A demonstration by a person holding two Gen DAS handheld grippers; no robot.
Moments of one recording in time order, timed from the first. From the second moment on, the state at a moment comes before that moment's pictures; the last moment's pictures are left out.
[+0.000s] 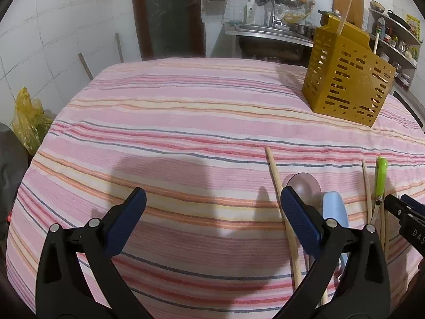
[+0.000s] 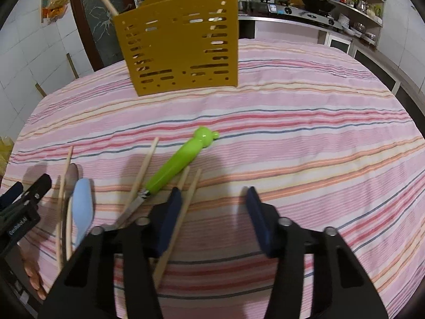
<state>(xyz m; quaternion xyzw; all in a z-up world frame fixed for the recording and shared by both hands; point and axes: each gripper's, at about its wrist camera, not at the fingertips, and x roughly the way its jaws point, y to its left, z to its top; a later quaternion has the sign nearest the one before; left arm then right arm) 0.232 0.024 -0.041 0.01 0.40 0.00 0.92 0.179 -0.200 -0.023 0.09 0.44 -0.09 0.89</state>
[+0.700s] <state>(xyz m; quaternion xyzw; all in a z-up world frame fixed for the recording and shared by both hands) 0.254 0.011 -0.043 -0.01 0.43 0.00 0.90 0.195 -0.222 -0.018 0.05 0.45 -0.05 0.89</state>
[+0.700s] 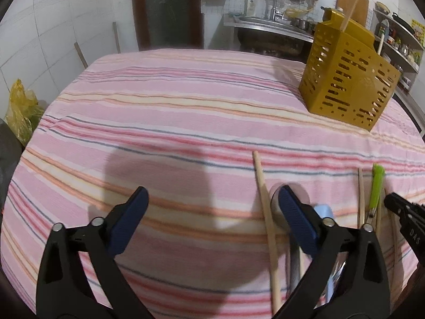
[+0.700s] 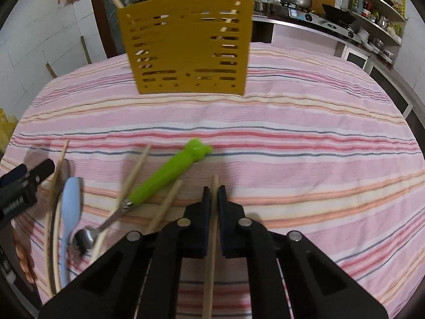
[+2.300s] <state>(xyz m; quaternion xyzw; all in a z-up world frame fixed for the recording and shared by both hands) 0.213 0.005 0.043 -0.05 0.31 -0.03 0.95 0.164 -0.249 0.040 0.08 0.31 -0.02 0.95</state>
